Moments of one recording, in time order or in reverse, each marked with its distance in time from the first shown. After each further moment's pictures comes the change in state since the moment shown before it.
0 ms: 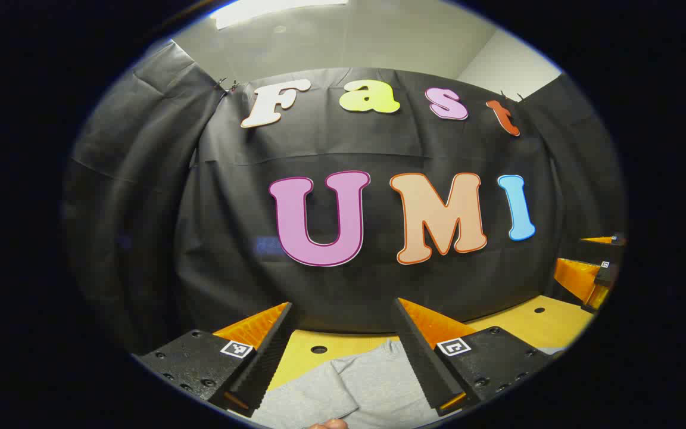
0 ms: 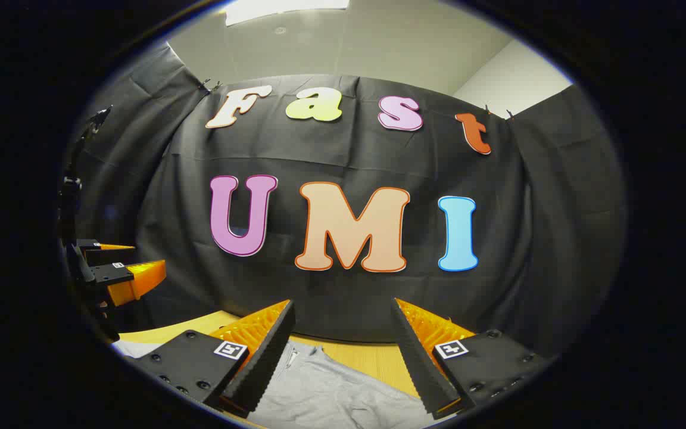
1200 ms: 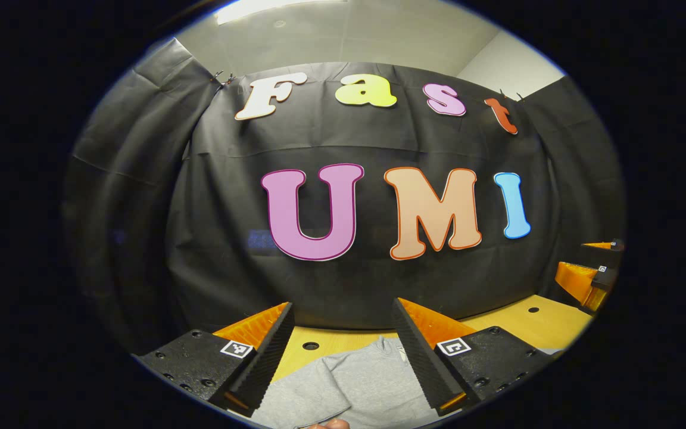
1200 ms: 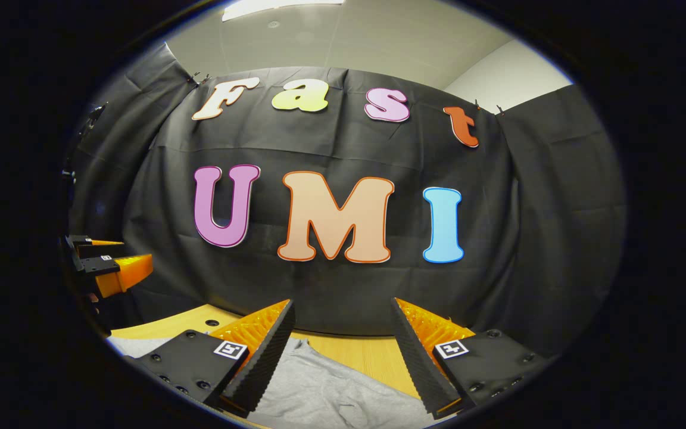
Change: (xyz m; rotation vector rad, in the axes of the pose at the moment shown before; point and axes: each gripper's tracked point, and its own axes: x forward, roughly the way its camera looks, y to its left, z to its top) left arm 0.010 -0.008 -0.009 -0.016 0.030 -0.023; right arm 0.003 -0.028 -0.018 -0.025 0.043 -0.066
